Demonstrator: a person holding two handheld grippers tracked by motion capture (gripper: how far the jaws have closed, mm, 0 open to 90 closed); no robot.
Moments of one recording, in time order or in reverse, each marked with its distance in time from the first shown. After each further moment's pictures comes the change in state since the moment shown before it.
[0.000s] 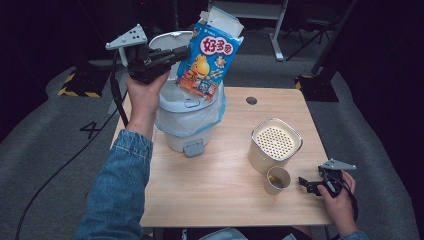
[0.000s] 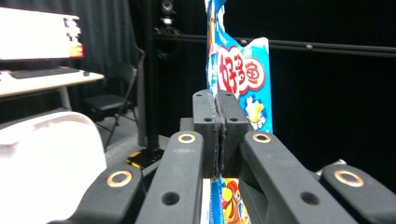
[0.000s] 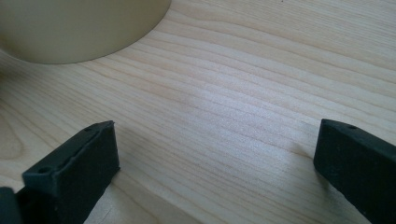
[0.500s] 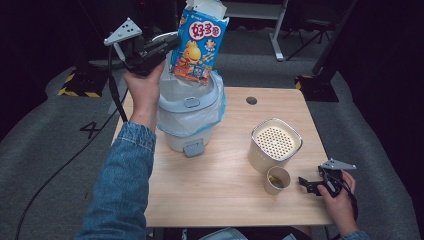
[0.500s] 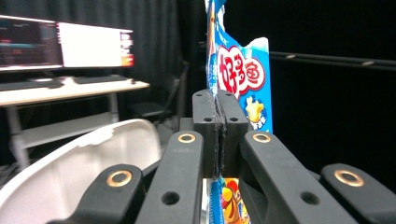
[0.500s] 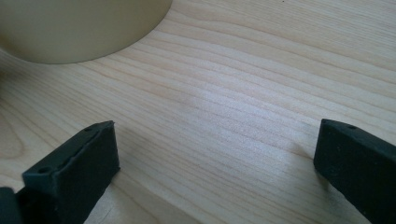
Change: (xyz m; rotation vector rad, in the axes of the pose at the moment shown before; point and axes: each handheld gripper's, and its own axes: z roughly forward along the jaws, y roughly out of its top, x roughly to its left) left arm 0.016 -0.001 0.000 -0.043 0.203 -0.014; right arm 0.000 0.000 0.000 0.000 0.004 -0.005
